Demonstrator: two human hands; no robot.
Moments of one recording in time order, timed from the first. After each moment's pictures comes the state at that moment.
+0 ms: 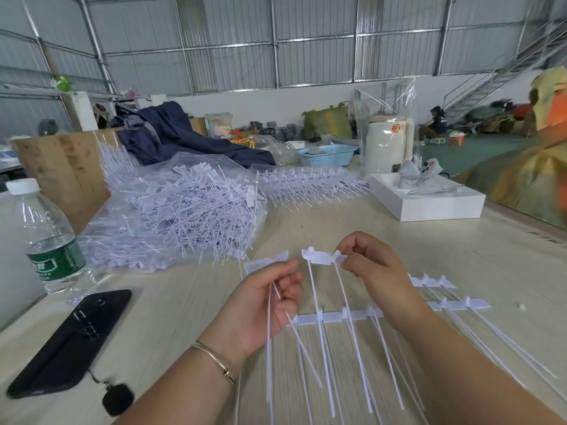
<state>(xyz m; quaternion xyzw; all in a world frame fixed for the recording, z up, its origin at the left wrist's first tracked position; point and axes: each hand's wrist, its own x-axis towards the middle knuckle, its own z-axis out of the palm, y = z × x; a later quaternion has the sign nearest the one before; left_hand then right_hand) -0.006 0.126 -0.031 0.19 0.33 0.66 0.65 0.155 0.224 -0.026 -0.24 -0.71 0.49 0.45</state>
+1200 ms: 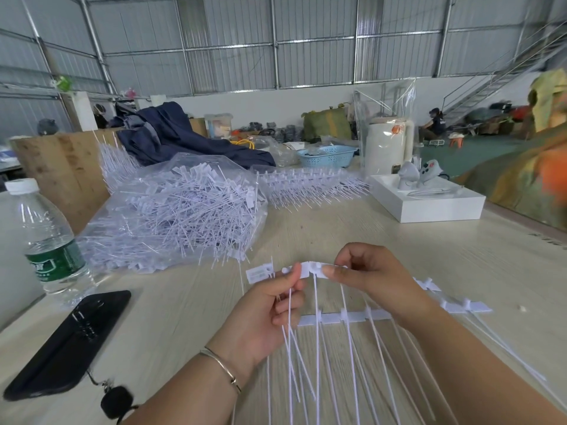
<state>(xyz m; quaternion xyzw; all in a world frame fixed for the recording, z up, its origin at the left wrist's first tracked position) 0.002 0.128 -0.043 0.26 0.36 0.65 0.62 0.160 0.228 -0.023 -0.22 -0.76 0.47 0.37</state>
